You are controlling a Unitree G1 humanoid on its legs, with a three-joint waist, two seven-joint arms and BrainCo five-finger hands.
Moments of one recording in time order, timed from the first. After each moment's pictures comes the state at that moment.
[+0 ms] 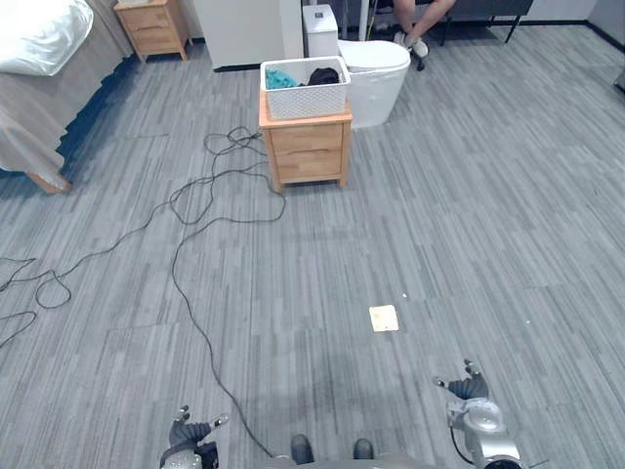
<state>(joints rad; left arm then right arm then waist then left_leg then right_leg) 0.17 0.13 0.26 0.81 -0.03 -0.01 0.20 0.03 -0.14 -0.24 0.73 -0.13 0.05 -0.21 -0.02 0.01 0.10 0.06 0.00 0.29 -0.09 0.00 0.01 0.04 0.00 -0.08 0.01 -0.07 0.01</state>
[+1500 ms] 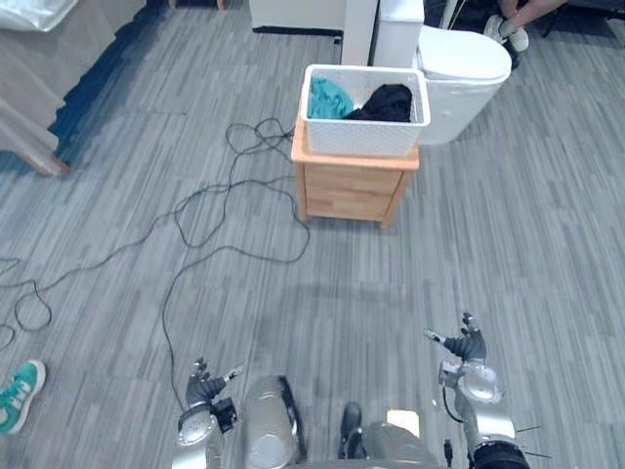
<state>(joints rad) 0.16 0.02 0.26 0.54 -0.12 -0.01 0.20 0.02 -0.08 -0.19 0.44 -0.02 0.05 -0.25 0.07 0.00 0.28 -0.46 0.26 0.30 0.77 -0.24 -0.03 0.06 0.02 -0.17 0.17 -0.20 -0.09</state>
